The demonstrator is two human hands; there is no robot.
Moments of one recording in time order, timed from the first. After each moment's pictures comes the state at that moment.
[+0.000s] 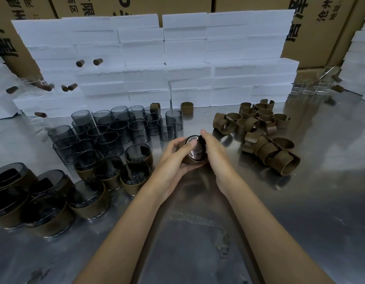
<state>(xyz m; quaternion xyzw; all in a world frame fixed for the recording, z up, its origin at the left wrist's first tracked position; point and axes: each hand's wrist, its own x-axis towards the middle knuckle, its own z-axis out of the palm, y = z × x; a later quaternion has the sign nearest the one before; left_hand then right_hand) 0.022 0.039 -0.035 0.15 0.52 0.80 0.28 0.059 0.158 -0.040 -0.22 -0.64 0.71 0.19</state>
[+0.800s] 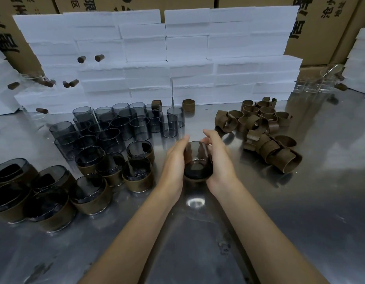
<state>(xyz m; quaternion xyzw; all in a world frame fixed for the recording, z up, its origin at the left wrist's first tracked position) 0.041 0.048 -0.033 0.06 0.57 0.79 0.21 0.073 0.132 -0.032 -0.22 -0.46 0.83 0.21</state>
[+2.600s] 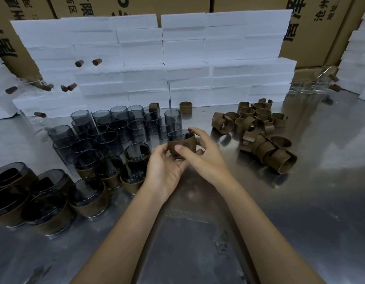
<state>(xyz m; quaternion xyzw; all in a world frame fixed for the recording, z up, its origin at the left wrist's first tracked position) 0.020 0.032 -0.039 0.04 0.32 0.89 0.32 0.074 0.141 -0.038 -0.13 -0.77 0.58 0.21</state>
